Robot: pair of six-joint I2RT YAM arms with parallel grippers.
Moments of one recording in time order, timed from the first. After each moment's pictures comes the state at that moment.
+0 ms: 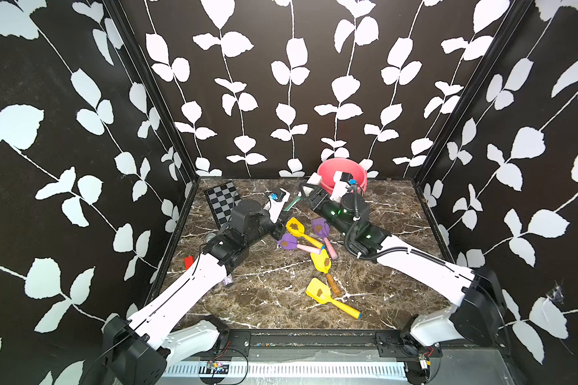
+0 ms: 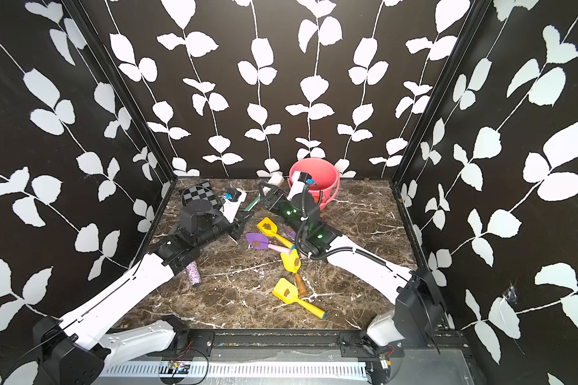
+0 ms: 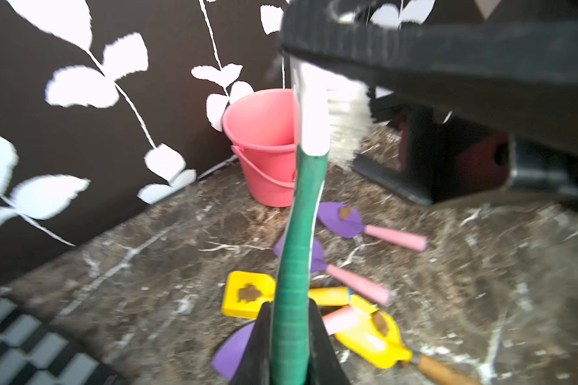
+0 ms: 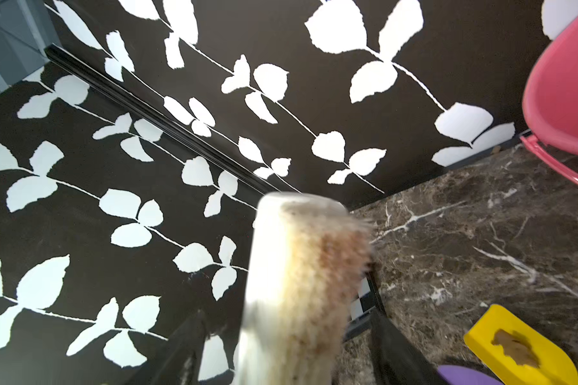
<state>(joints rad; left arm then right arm) -0.61 1.10 0.99 -0.22 0.09 0.15 0.77 1.43 1.13 0.25 0.10 0.95</state>
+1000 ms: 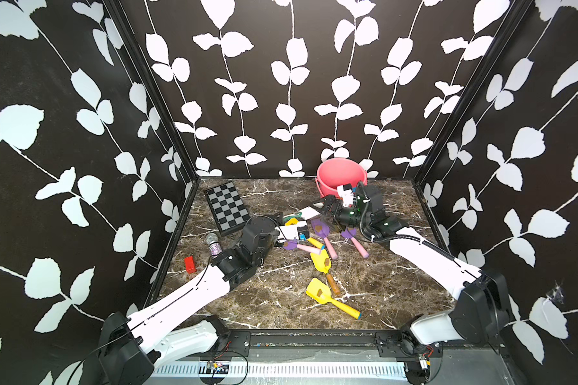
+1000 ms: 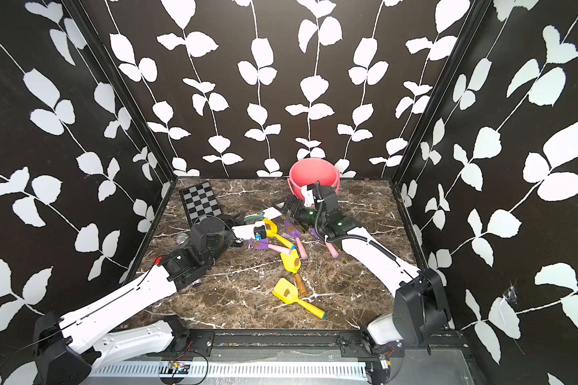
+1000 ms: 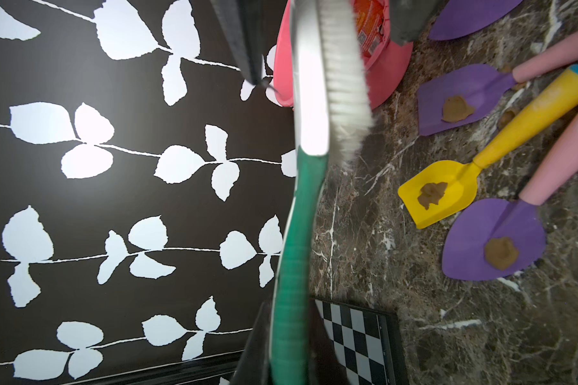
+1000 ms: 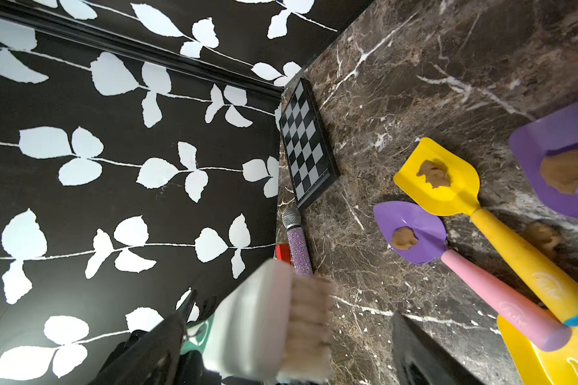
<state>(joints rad) -0.81 1.05 0.85 -0.08 -0.42 1.18 0.54 1.44 1.12 -0.09 -0.51 1.10</state>
